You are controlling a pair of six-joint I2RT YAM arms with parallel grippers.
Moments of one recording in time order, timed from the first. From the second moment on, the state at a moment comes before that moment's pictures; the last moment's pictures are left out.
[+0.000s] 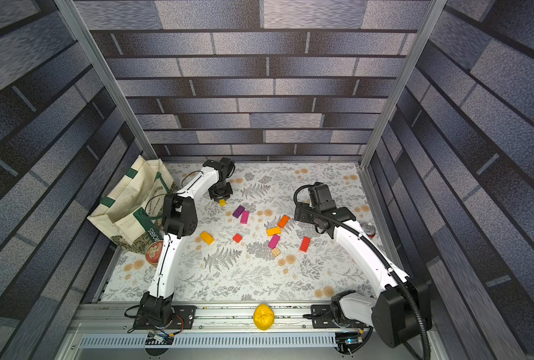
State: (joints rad) left arm -0.30 2.50 2.26 -1.24 -0.12 -0.64; right arm 0.37 1.23 0.99 -0.65 0.02 0.45
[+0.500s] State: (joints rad) left arm -0.26 2.21 1.74 -1.02 -0.11 -0.79; right arm 0.45 1.30 1.01 -0.64 -0.03 0.48
